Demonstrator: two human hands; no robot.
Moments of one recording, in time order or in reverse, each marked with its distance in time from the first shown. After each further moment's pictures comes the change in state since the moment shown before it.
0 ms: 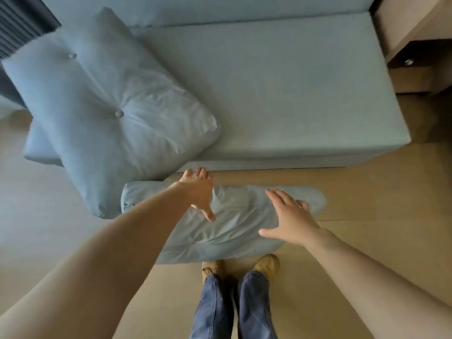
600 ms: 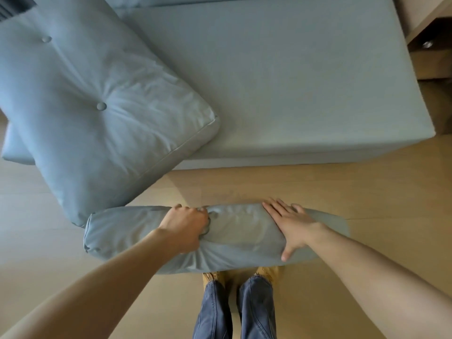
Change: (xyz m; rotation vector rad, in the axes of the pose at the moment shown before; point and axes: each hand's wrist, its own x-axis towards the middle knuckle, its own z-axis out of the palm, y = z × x) left_hand -0.037 0.017 0.051 -0.078 0.065 0.071; right_hand 0.077 0.067 0.056 -0.324 -0.344 -0.120
